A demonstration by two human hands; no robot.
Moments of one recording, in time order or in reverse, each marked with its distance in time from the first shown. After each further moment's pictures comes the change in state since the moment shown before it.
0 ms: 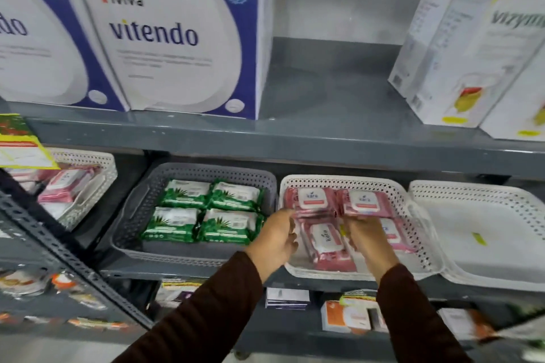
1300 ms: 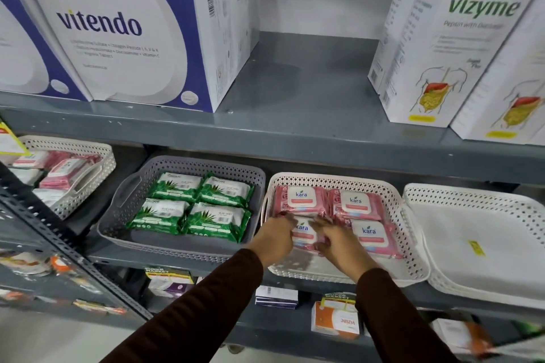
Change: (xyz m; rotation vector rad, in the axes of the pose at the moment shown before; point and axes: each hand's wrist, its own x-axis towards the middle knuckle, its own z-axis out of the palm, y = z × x) left_hand 0.030 -0.025 0.014 1.562 0.020 0.639; right_hand 0.051 0.048 -0.013 -0.818 -0.365 -0.526
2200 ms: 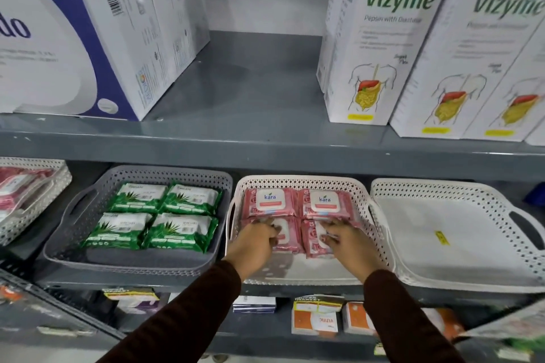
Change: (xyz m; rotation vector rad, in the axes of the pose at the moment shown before) left_hand 0.025 0.002 0.040 -0.075 0.115 0.093; right_hand -0.024 0.074 -0.030 0.050 0.175 0.136
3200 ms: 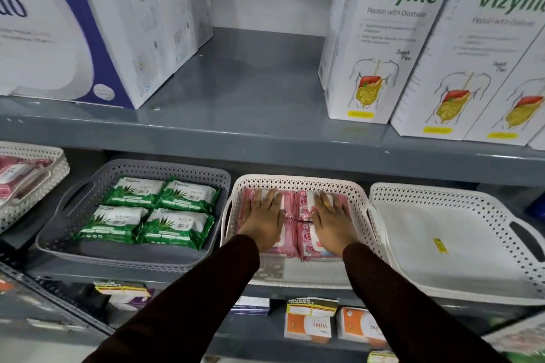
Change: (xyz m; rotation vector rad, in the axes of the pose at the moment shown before) left_hand 0.055 0.004 0.014 0.300 0.022 -0.066; right_hand 0.066 0.005 0.015 -0.364 -0.009 -0.049
